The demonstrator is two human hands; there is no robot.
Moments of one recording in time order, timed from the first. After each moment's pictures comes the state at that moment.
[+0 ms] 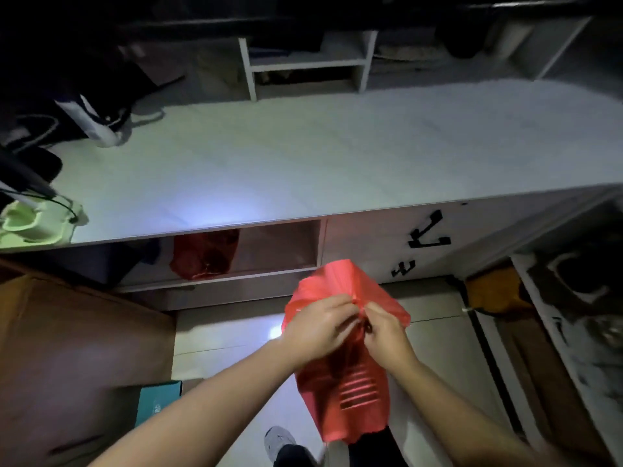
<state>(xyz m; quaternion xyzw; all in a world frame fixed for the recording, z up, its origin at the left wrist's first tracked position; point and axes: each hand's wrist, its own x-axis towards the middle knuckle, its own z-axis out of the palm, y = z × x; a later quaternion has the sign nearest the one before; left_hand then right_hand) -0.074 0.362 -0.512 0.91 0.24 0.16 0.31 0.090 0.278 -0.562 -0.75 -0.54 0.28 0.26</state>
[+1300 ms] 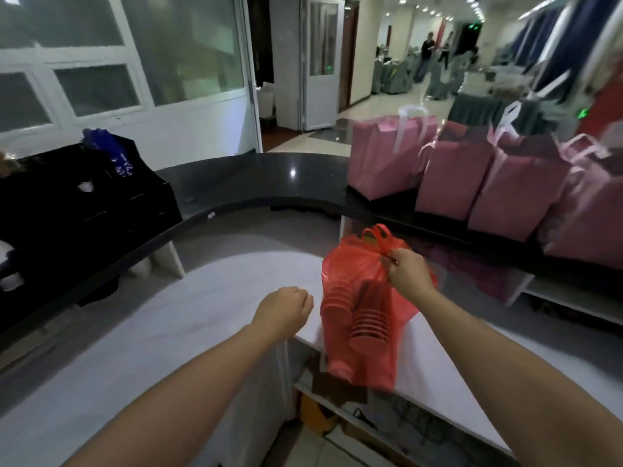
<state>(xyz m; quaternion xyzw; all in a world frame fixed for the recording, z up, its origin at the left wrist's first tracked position) 0.643 0.354 -0.278 0.99 0.01 0.05 0.12 0.774 0.103 -0.249 -0.93 -0.10 -0.08 0.33</state>
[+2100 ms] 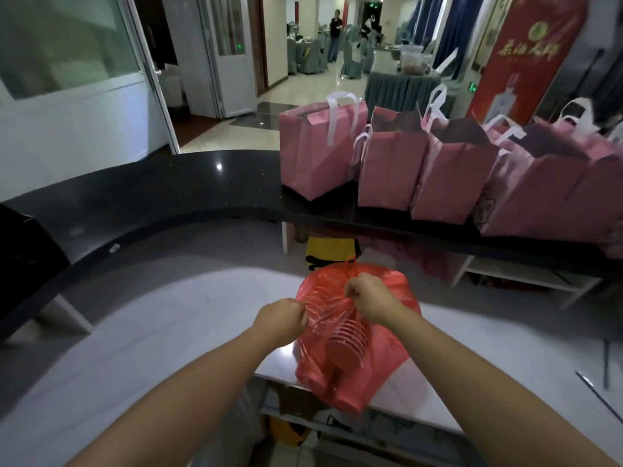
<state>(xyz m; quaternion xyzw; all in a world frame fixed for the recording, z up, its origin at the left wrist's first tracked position) 0.796 0.300 -0.316 0.98 -0.16 -0.07 0.08 0.815 0.073 -0.279 -0.97 -0.10 0.06 0.19</state>
